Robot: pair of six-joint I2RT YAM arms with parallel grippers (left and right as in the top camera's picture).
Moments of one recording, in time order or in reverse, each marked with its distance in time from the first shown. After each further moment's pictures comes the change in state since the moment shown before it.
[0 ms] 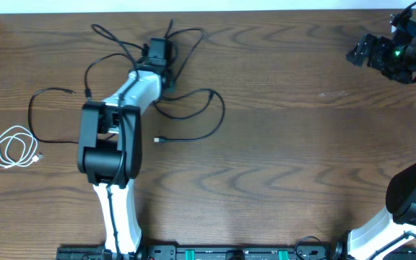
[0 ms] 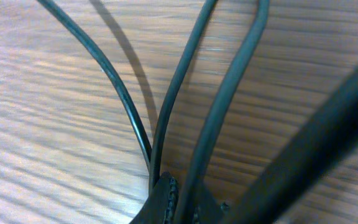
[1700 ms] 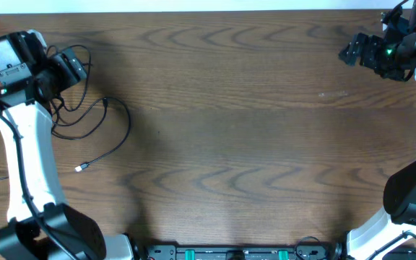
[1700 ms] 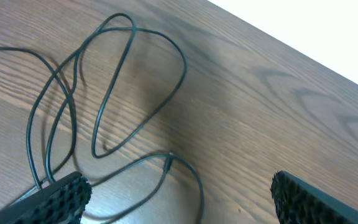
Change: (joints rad) left arm 0.517 -0.619 -0.048 -0.258 0.492 0.033; right arm 0.042 0.000 0.000 0.011 0.002 0.000
